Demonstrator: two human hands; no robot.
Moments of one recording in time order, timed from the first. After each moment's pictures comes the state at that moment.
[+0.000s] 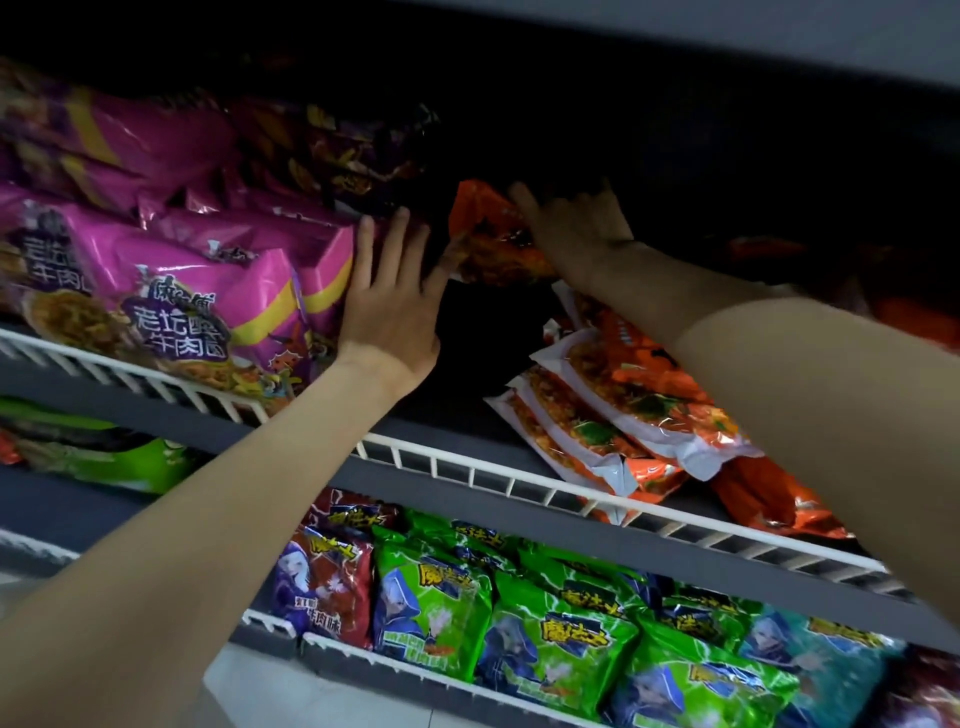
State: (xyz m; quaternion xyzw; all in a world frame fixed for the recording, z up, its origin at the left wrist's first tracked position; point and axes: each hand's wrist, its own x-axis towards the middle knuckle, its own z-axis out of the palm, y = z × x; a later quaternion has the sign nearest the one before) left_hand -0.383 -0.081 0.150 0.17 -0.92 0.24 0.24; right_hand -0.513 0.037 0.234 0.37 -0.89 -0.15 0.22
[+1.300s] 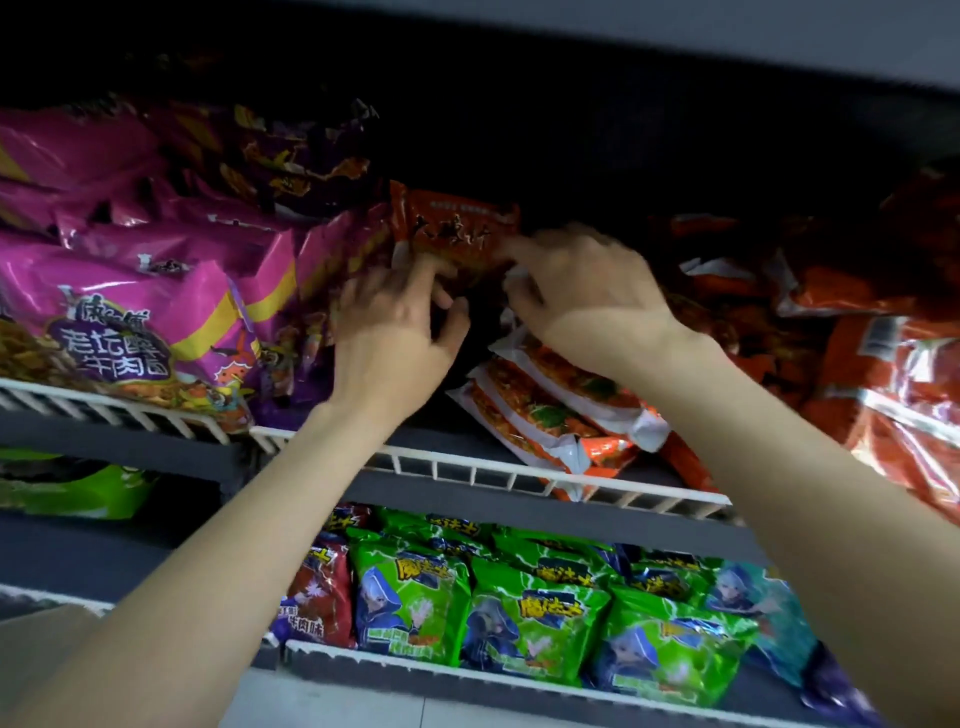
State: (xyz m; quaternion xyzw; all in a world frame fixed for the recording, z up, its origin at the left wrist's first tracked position) left_hand -0.372 -0.036 0.152 0.06 -0.89 -0.14 0.42; right_hand -0.429 0.117 0.217 0.39 -0.88 0.02 0.26
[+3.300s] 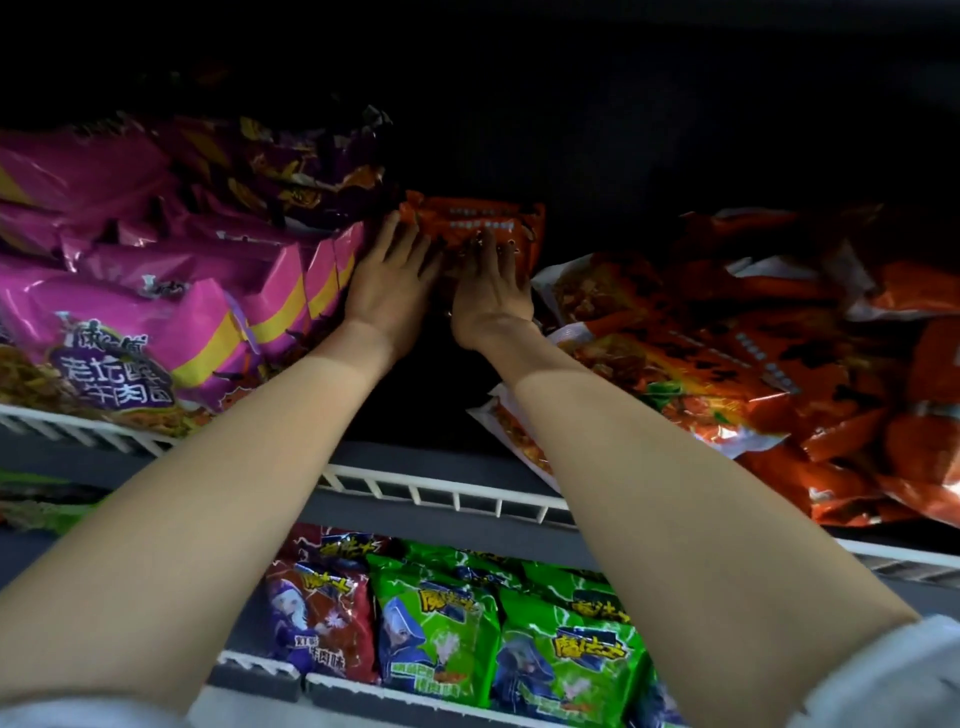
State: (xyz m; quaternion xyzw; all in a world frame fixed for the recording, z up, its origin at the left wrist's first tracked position) left_hand -0.456 -0.102 0.158 0.11 -0.90 0.41 0.08; right_hand -0.514 -0.008 0.154 0.27 -0.95 0.11 0.06
